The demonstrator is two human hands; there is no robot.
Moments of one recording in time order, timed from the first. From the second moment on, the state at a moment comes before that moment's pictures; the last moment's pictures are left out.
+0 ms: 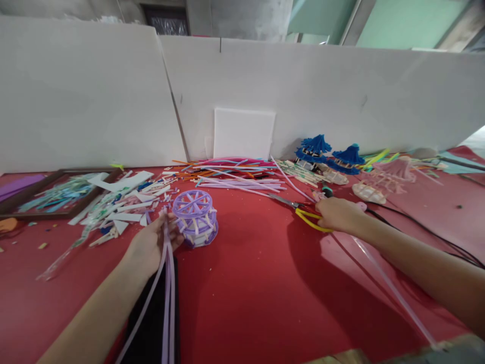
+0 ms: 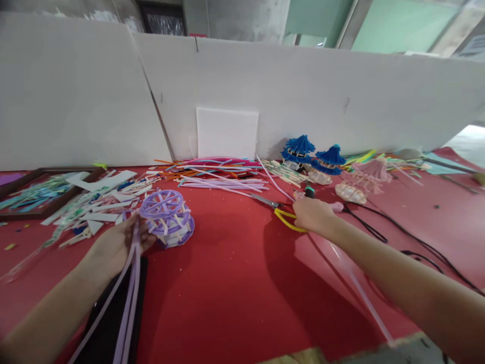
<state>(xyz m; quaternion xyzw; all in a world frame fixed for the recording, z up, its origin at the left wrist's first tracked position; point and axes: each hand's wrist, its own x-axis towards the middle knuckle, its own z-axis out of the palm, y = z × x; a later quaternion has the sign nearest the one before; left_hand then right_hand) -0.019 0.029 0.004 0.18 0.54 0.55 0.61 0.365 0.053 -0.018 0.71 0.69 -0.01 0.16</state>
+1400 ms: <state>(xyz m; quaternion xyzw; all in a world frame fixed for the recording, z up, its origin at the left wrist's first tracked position) 0.007 0.012 0.001 0.21 0.53 0.47 0.67 0.229 0.011 0.000 0.51 0.83 -0.14 -0.20</state>
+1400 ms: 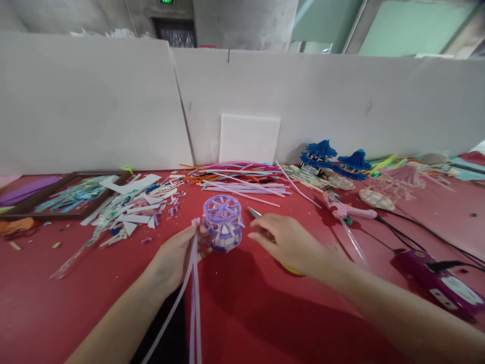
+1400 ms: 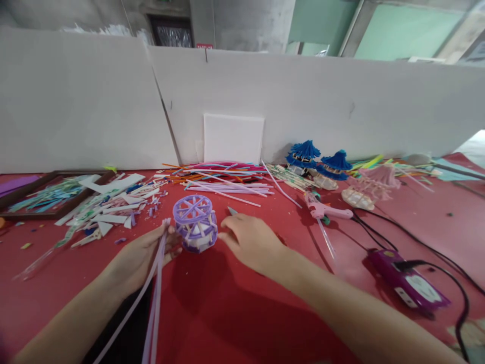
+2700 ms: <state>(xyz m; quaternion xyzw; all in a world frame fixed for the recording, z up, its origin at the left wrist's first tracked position) 0.051 -0.024 -0.021 0.32 0.30 0.21 0.87 0.219 -0.016 -0.037 0.37 0.64 -0.47 -0.49</state>
